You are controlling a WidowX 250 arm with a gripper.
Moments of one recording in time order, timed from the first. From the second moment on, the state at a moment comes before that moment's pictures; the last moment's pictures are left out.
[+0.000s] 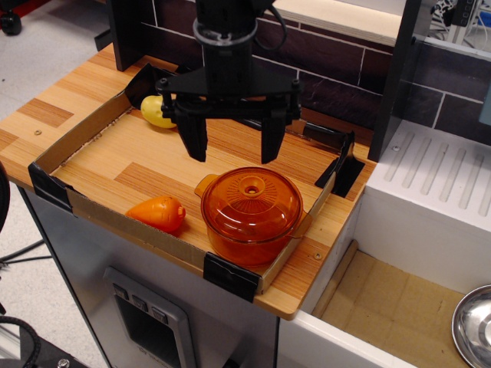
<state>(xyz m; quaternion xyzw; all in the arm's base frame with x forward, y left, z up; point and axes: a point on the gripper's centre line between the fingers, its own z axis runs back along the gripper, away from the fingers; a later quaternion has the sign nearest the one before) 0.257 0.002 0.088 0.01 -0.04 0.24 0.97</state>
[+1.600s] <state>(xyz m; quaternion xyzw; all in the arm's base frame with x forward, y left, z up) 0.251 -0.016 0.057 0.02 0.00 0.24 0.97</state>
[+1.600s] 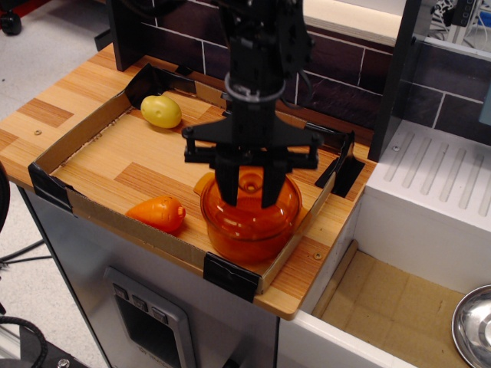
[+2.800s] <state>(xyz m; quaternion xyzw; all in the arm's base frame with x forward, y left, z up) 0.309 0.022 0.093 0.01 0.00 0.34 0.94</state>
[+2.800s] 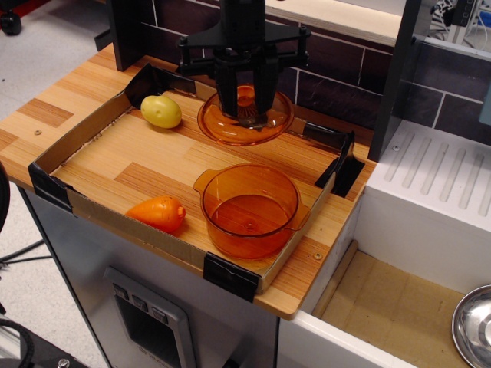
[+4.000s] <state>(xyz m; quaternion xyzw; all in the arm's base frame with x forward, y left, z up) 0.343 0.048 0.045 0.05 0.00 0.37 0.93</state>
